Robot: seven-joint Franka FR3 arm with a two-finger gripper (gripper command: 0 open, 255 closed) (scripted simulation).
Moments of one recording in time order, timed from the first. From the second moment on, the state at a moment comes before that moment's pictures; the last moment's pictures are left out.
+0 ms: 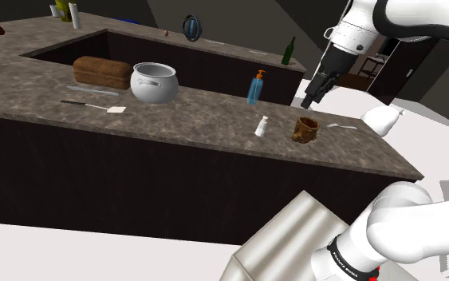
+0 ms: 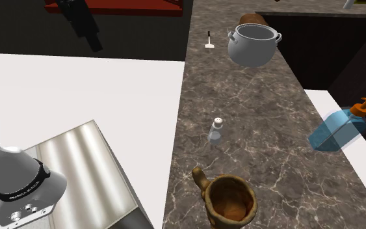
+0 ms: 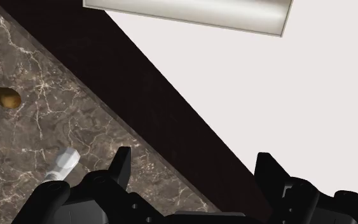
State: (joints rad) arm 0.00 -0.75 -0.06 -2.26 -0.01 1.61 -0.12
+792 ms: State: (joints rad) arm -0.02 -0.47 -0.21 -2.23 -0.04 1.83 -0.28
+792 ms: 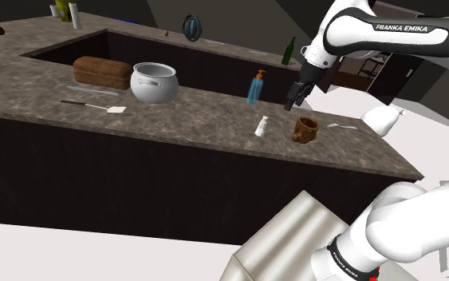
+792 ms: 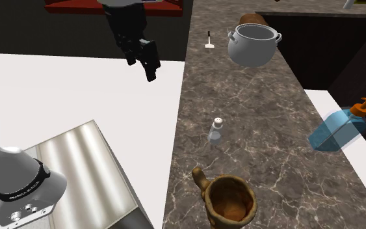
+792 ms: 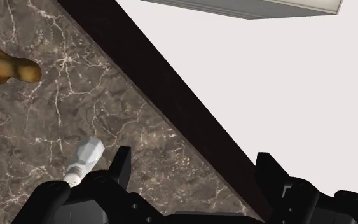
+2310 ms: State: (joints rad) arm -0.10 0.29 -0.36 -1.78 0.17 2.05 -0.65
